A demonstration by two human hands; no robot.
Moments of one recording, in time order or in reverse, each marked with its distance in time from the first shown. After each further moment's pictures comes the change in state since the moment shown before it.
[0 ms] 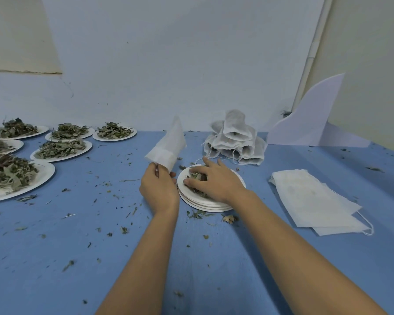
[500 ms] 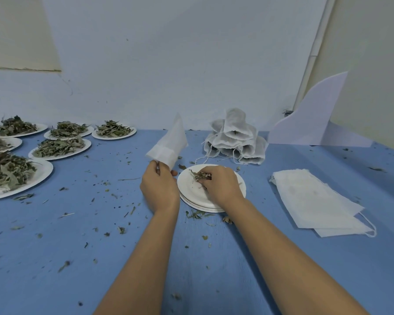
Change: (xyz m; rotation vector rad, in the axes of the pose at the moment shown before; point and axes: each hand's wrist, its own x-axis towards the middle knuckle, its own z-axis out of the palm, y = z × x) left_hand -0.001 0.001 0.004 0.061 -0.003 -0.020; right_hand -0.003 0.003 0.014 0.180 0.290 0.029
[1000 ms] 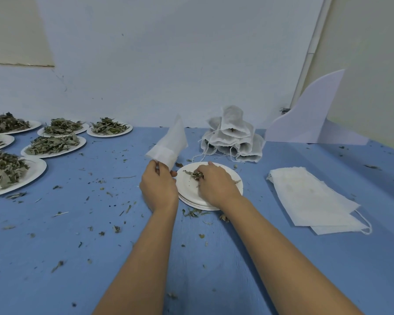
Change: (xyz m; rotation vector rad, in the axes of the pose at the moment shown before) left_hand 0.002 -0.011 0.006 -0.011 -0.030 0.008; right_hand -0.003 -0.004 -0.003 -0.164 -0.180 0.005
